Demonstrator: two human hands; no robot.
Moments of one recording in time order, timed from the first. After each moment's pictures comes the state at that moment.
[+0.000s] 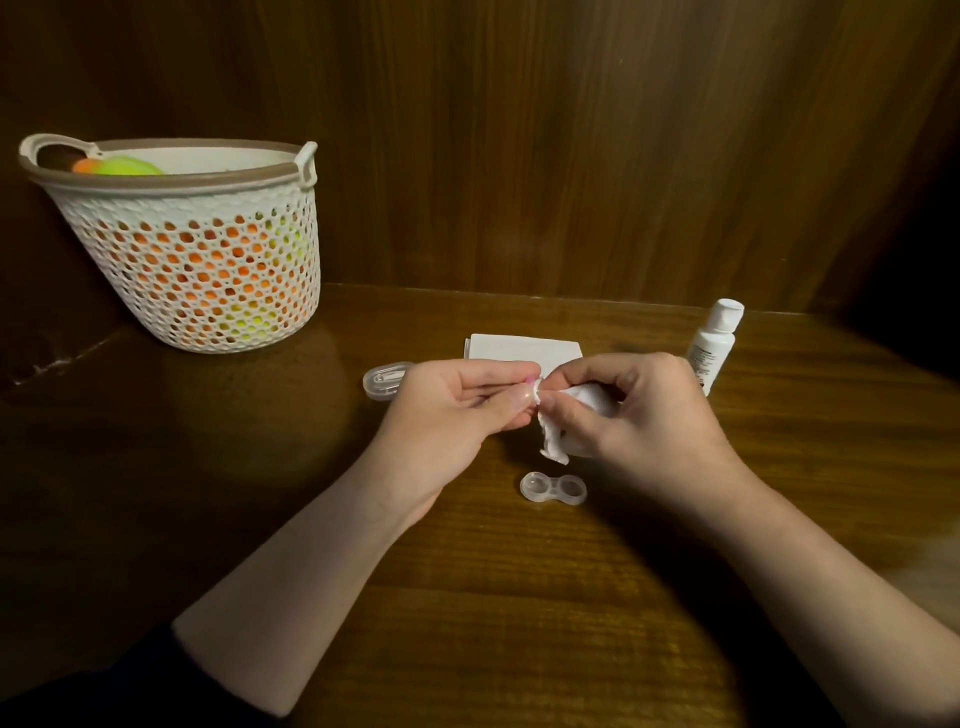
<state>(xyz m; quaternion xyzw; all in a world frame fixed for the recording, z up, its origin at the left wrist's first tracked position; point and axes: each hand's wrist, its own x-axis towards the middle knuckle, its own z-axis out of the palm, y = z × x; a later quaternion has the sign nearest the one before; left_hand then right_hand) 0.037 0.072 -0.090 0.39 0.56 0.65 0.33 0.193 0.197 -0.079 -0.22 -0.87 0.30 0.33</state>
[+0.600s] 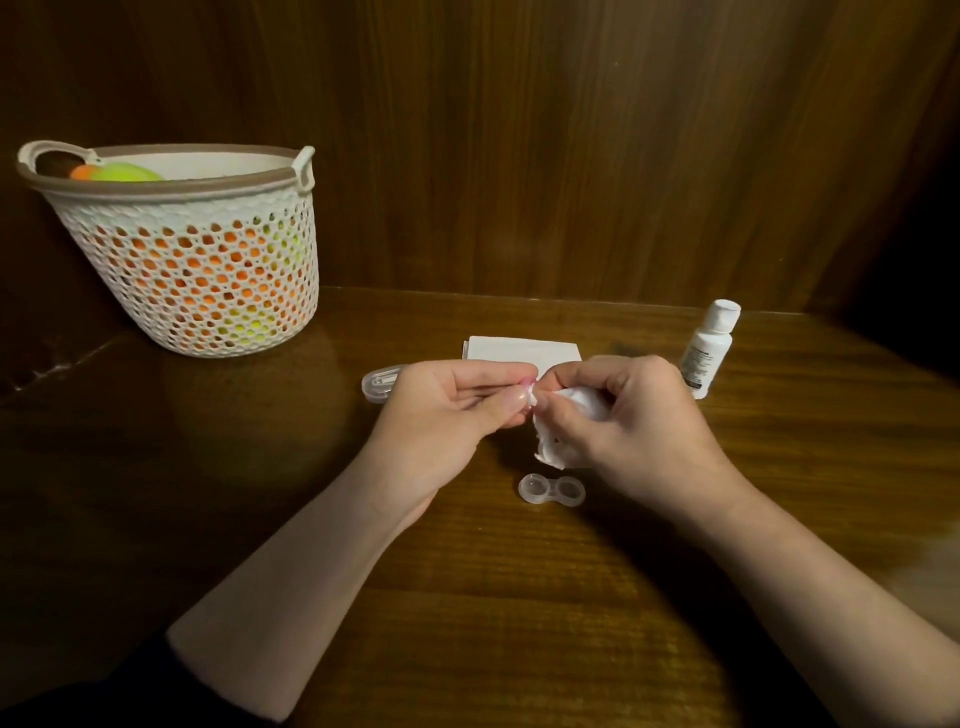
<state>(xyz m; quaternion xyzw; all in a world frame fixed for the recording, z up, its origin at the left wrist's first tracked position) 0.037 0.071 -0.088 0.40 0.56 0.65 0.32 0.191 0.190 -0.077 -0.22 -0.87 0.31 0.32</state>
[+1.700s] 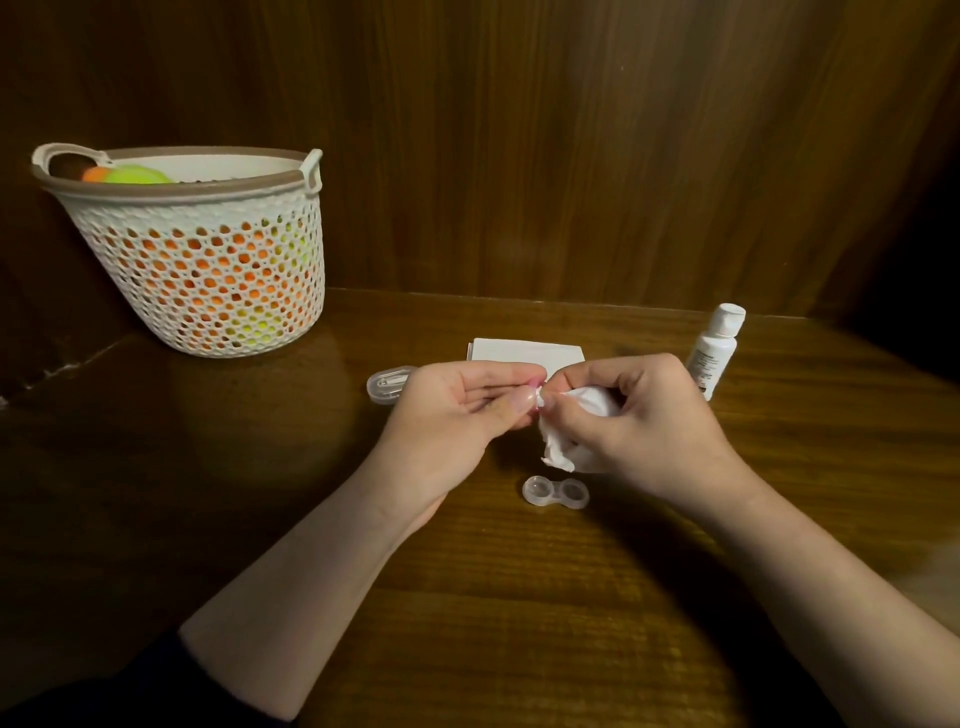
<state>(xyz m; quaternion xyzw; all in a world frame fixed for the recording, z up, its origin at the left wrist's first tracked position) 0.036 0.073 -0.092 0.41 0.56 0.65 0.32 0.194 0.191 -0.072 -0.23 -0.85 0.37 0.31</state>
